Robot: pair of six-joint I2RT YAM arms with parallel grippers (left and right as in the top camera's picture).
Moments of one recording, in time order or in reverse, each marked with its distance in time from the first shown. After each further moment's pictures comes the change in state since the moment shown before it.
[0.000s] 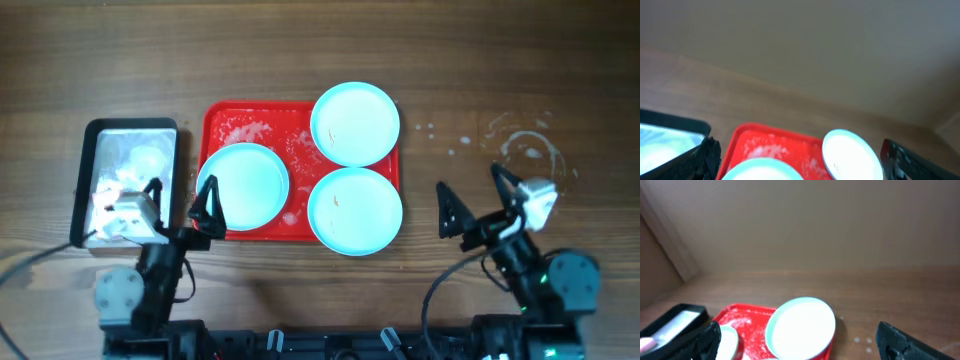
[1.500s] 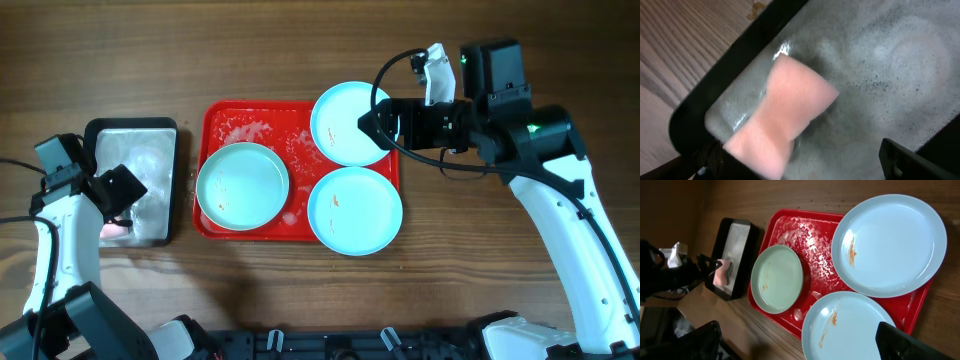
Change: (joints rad) left arm 0.467 1.213 0.455 -0.358 -0.301 0.133; right arm 0.273 1.093 0.975 -0.721 -0.132 0.068
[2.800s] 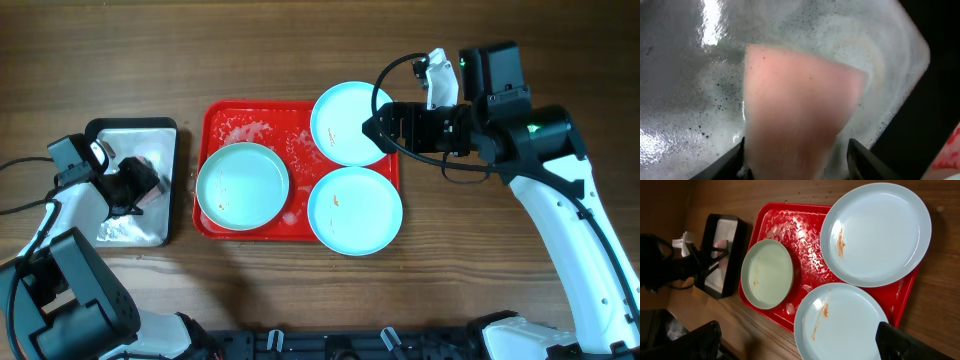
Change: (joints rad) left arm 0.003 0.203 -0.039 0.269 0.373 -0.052; right arm 0.000 0.000 0.000 -0.043 0.045 0.000
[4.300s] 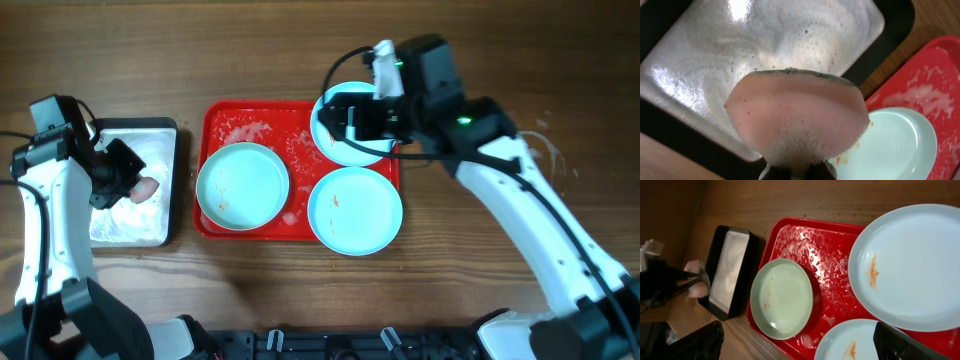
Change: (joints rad) left arm -0.093 -0.140 0.339 -0.629 -0.140 -0.089; right arm 0.192 0.149 0.001 0.267 0.110 0.167
